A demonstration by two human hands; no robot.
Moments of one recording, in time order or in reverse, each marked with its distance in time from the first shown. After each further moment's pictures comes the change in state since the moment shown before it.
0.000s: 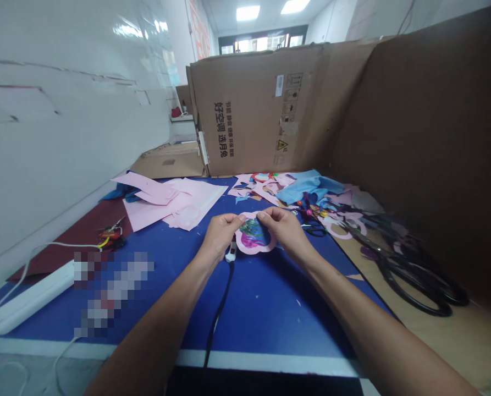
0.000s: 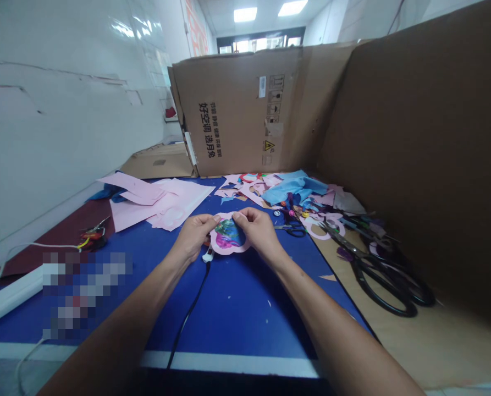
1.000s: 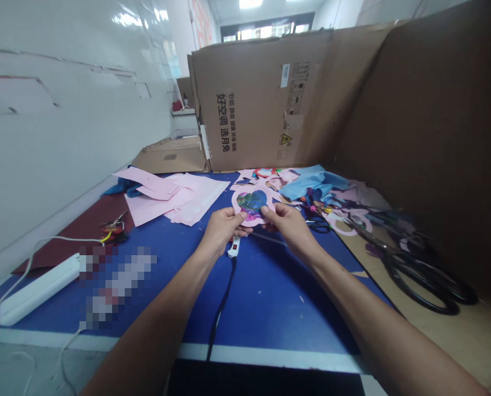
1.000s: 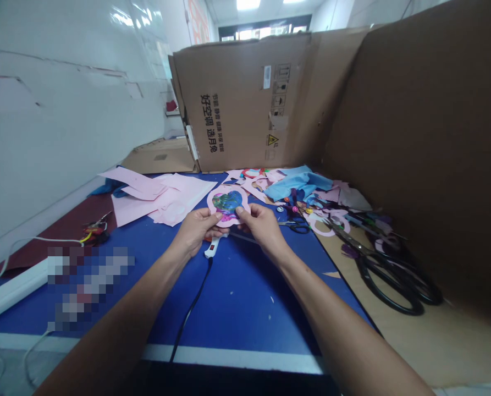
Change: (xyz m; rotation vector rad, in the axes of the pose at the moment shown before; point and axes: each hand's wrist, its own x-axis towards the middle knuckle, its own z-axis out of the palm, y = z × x) left_hand 0.001 0.006 -0.002 -0.050 -0.013 -0.115; right_hand 0.001 -0.001 -0.004 -0.024 -0.031 0.019
